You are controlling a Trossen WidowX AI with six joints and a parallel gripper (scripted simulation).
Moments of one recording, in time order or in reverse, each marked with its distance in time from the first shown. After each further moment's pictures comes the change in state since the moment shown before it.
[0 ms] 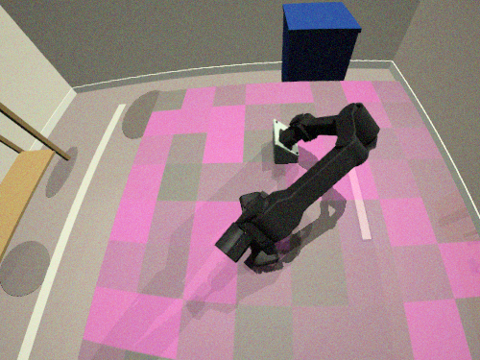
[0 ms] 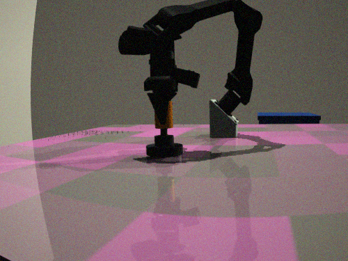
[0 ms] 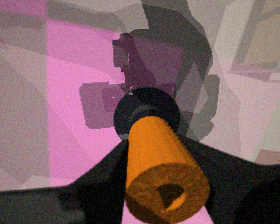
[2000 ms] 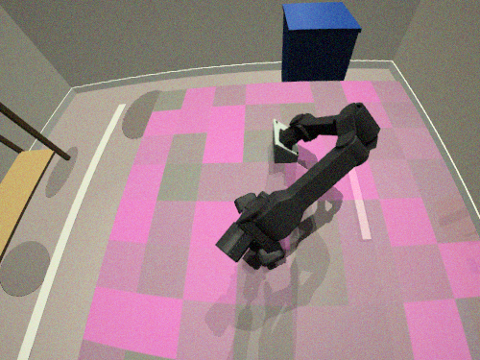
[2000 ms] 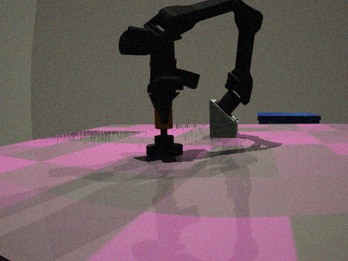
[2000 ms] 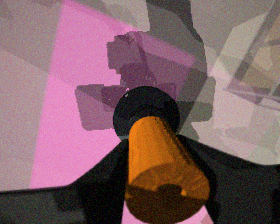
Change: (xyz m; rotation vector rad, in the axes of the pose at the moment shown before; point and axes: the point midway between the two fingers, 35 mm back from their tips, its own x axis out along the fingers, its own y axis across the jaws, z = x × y) arm 0.001 0.000 0.000 -0.189 0.003 -0.002
